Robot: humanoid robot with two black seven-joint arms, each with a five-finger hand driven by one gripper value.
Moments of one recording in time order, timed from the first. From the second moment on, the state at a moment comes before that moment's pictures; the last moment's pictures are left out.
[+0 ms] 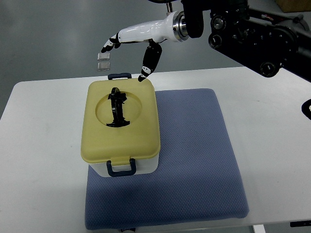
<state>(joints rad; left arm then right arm) 0.00 0.00 -0.02 -0.21 0.02 -0.09 0.16 1.42 -0.19 0.41 0.99 -1.46 0.53 0.14</state>
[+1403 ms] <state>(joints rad) 0.00 0.00 -0.02 -0.21 0.02 -0.09 0.16 1.25 -0.15 0.42 1.08 -1.46 0.39 0.16</state>
